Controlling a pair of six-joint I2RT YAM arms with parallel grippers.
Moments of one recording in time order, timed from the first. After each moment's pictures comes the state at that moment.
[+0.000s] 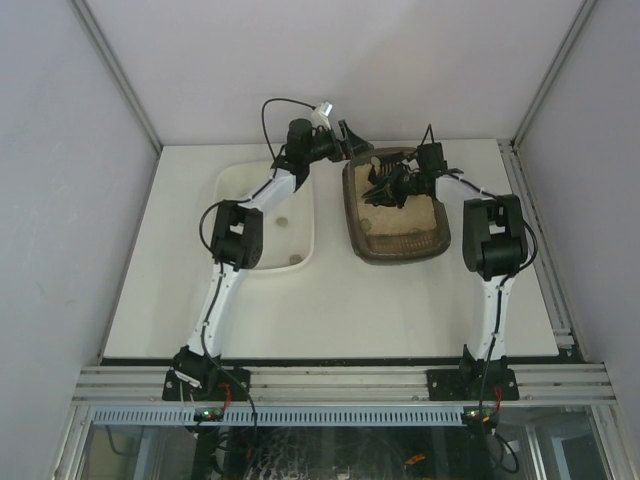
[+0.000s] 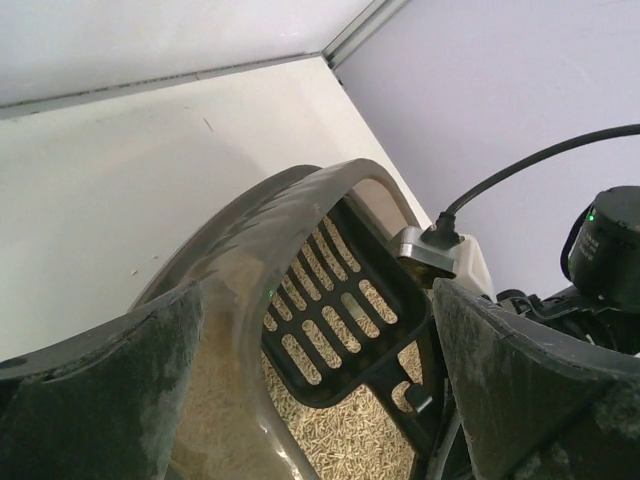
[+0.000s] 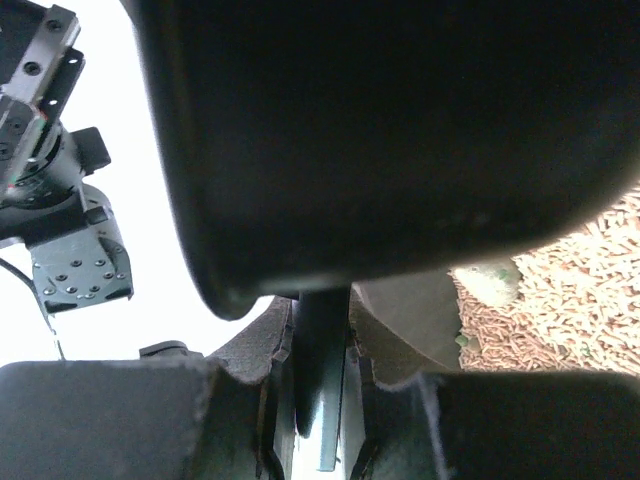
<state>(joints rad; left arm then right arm) -0.40 2.65 2.31 0.26 0.63 -0.72 0.14 2.15 1.55 -0.27 -0.83 0.96</state>
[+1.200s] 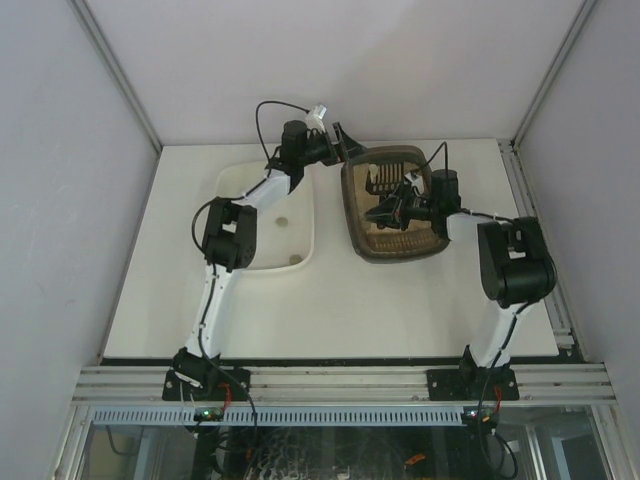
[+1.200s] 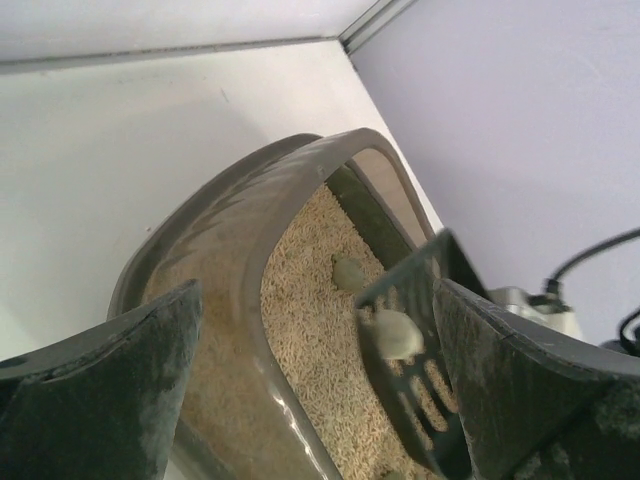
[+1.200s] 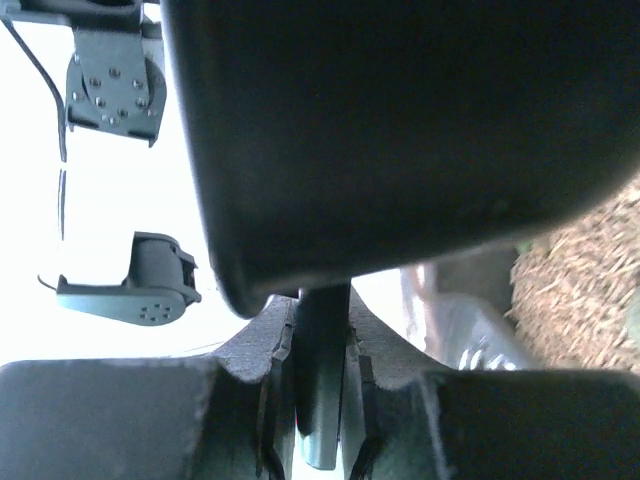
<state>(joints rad) -0.39 2.56 2.14 0.31 0.63 -0.74 0.15 1.92 1.05 0.32 -1.00 1.10</state>
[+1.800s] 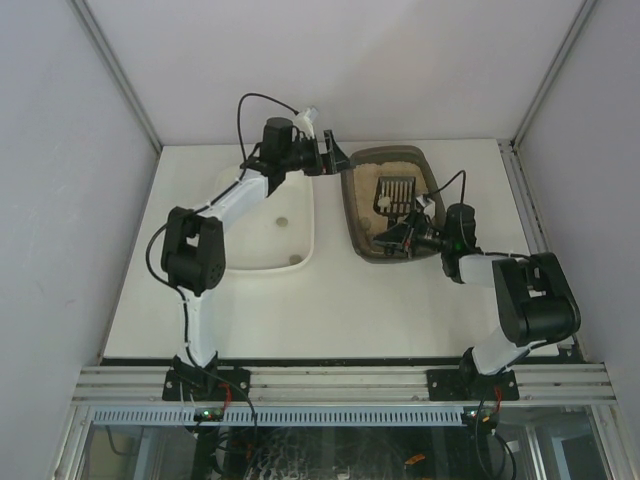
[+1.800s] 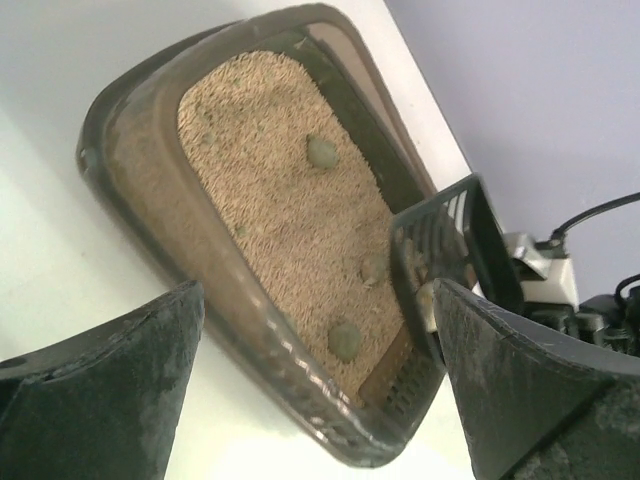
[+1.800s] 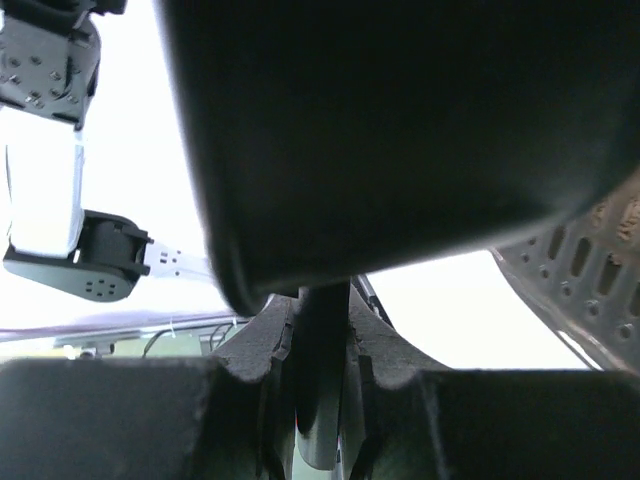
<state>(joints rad) -0.40 2.10 1.76 -0.02 0.57 -0.52 0.14 1.60 0.61 0.62 -1.01 1.18</state>
